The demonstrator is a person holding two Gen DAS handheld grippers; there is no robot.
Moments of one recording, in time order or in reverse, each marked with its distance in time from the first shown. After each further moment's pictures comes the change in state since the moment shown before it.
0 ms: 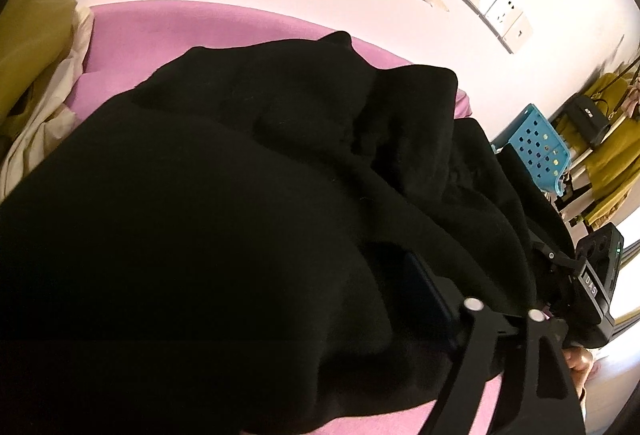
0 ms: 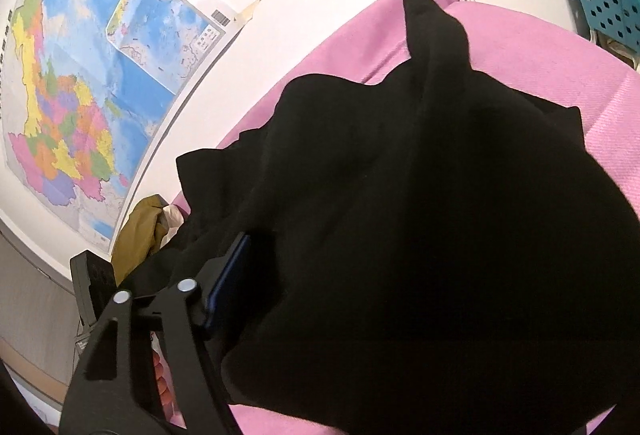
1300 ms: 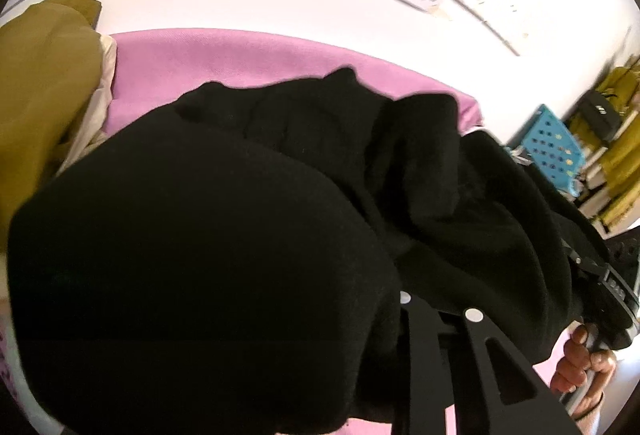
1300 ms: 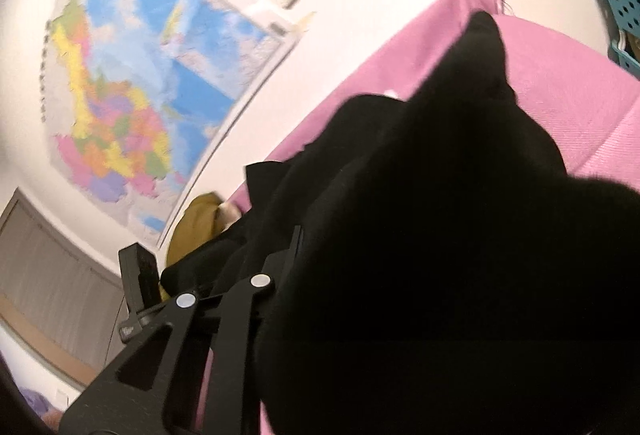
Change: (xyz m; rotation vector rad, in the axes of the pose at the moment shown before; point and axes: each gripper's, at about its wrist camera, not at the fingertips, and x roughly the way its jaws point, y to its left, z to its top) left arm -0.037 -0.015 -0.001 0.012 -0.024 0.066; right arm -0.041 0.016 -0.004 -0.028 0.021 0.182
